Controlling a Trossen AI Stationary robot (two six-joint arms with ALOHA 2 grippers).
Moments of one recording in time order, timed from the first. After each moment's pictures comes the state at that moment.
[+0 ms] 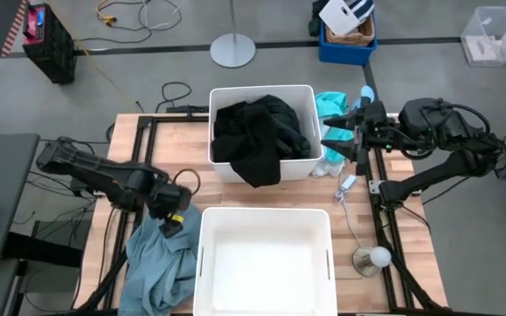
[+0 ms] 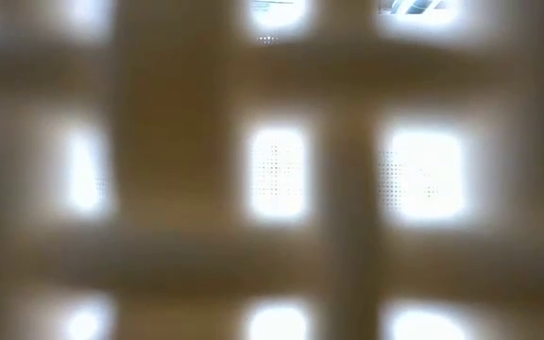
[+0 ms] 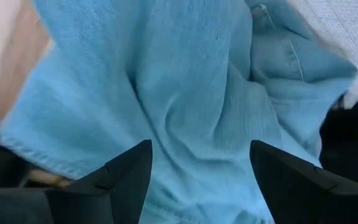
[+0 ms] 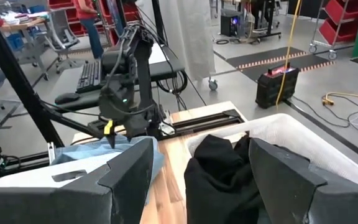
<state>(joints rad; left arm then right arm) -0.27 1.18 1.07 -1.25 0.24 -0.90 0.11 1.07 1.63 -0.76 0.32 0.17</state>
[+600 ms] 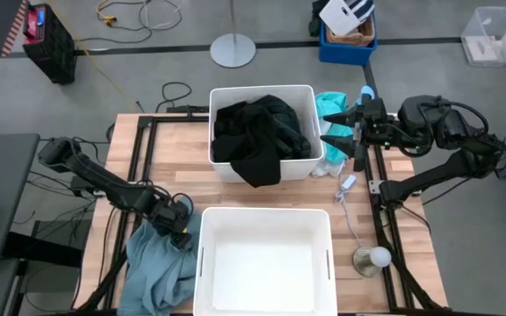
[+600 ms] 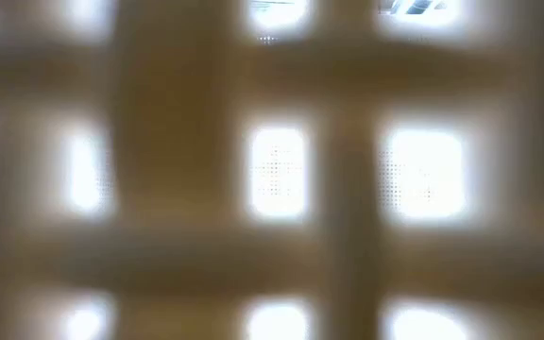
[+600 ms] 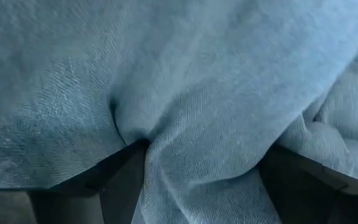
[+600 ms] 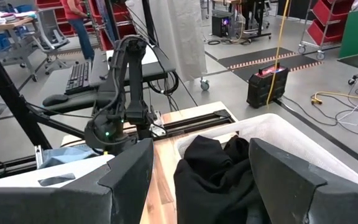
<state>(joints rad) -0.45 1.19 0.60 -0.63 0.18 -1.35 0.07 1.07 1.63 -0.76 0.32 0.16</state>
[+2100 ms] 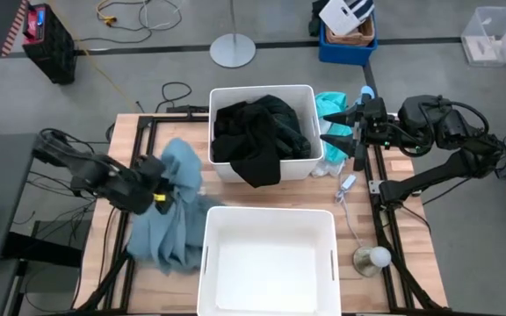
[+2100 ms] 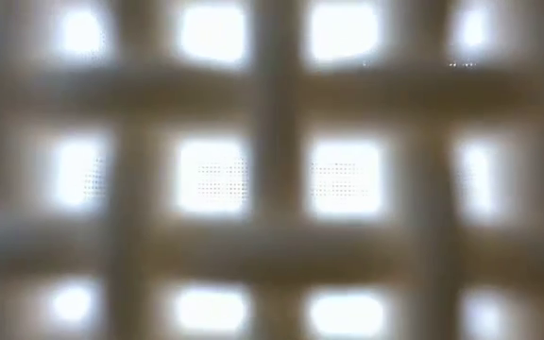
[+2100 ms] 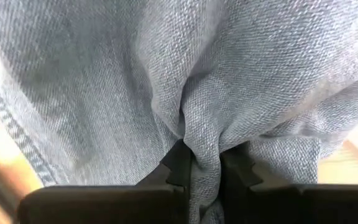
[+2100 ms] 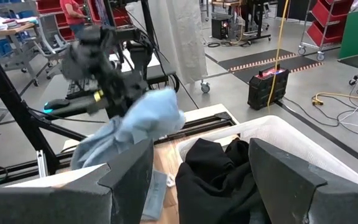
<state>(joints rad) -0.50 1.00 1.23 -1.33 -0.63 -1.15 0.07 1.07 1.63 -0.75 0.32 0.17</state>
